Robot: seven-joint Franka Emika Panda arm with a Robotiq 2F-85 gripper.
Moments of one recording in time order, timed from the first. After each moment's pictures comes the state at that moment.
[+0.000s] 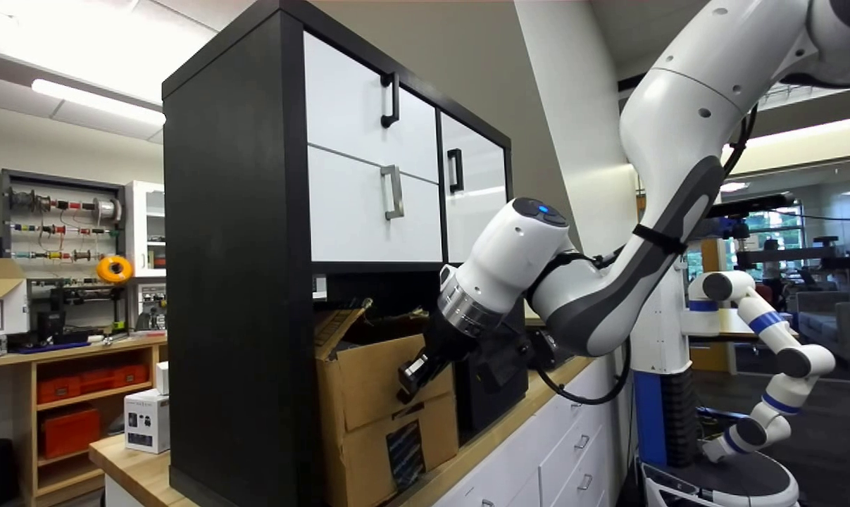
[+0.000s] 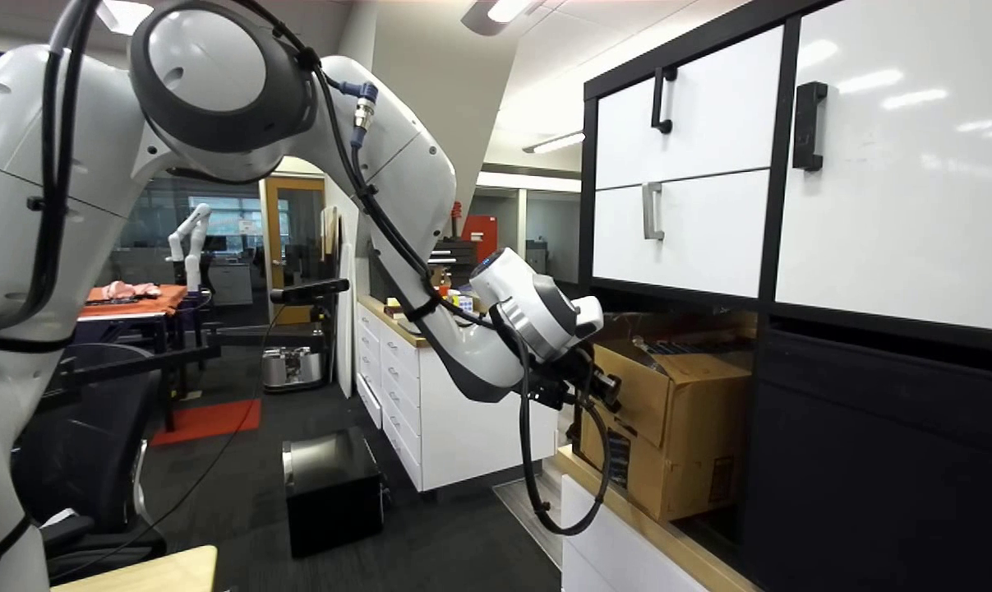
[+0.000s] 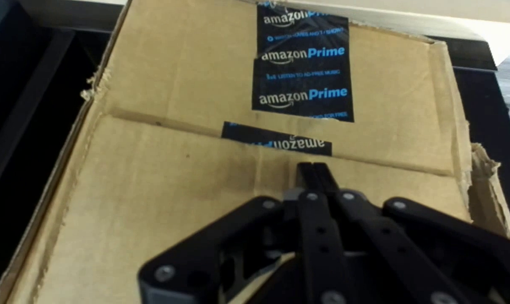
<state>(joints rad) 0.16 0.44 -0.19 -1.93 -1.12 3.16 1.09</state>
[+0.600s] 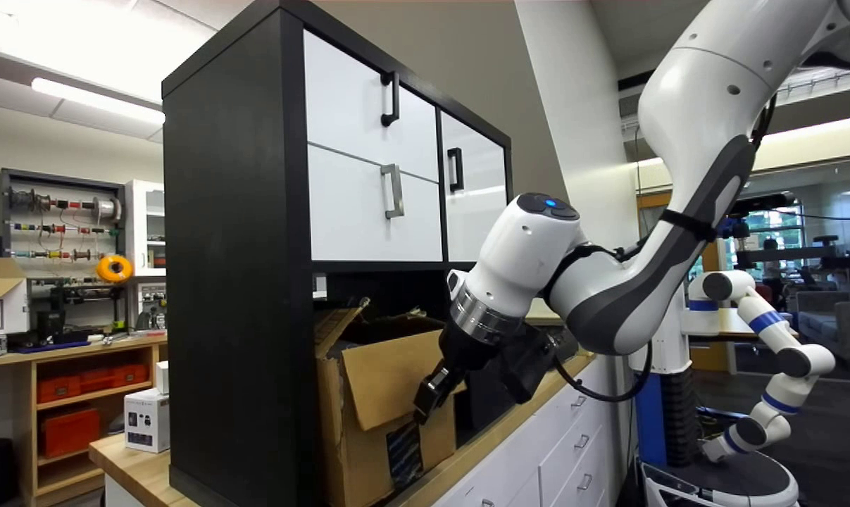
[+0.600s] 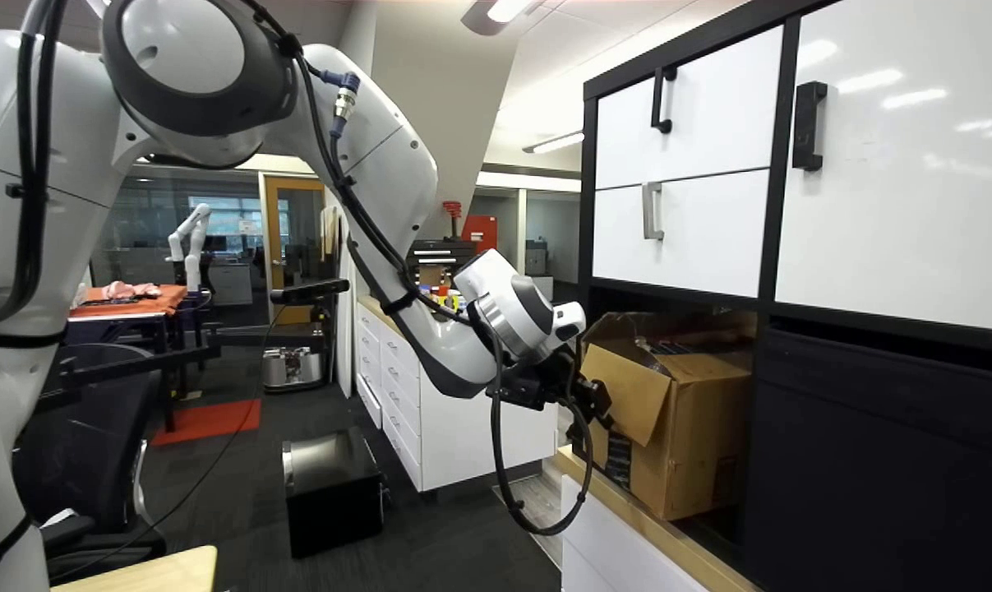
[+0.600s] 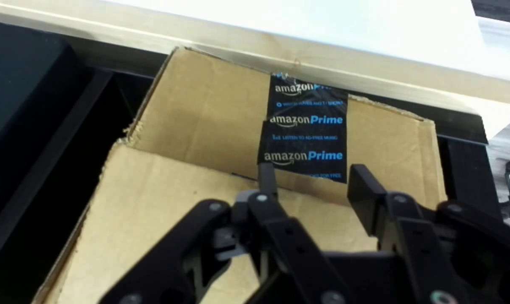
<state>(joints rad) 0.17 0.37 -0.16 -2.04 -1.11 3.04 1.00</state>
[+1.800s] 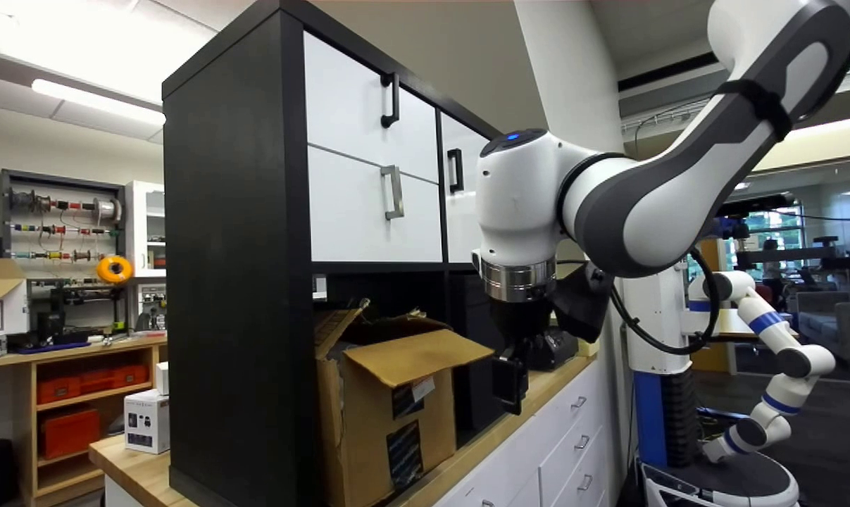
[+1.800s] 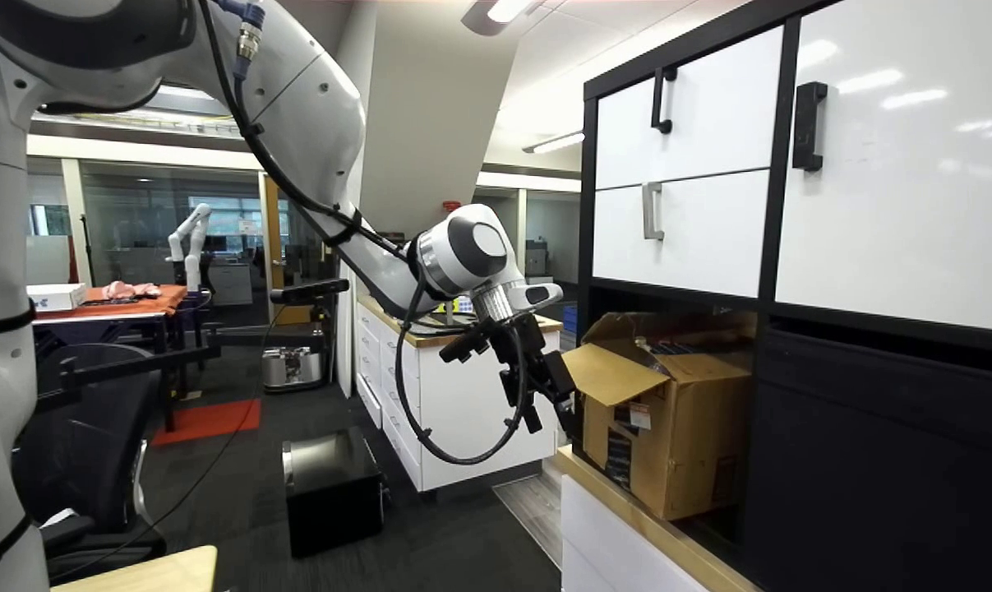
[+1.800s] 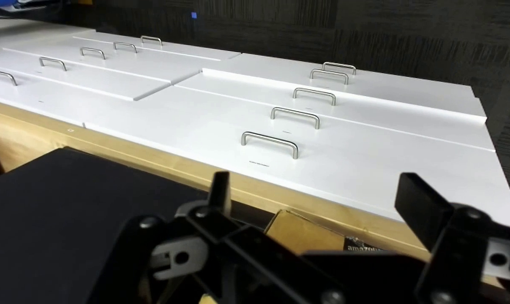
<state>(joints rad) 0.17 0.11 -0.01 -2.17 -0.66 2.33 0.57</state>
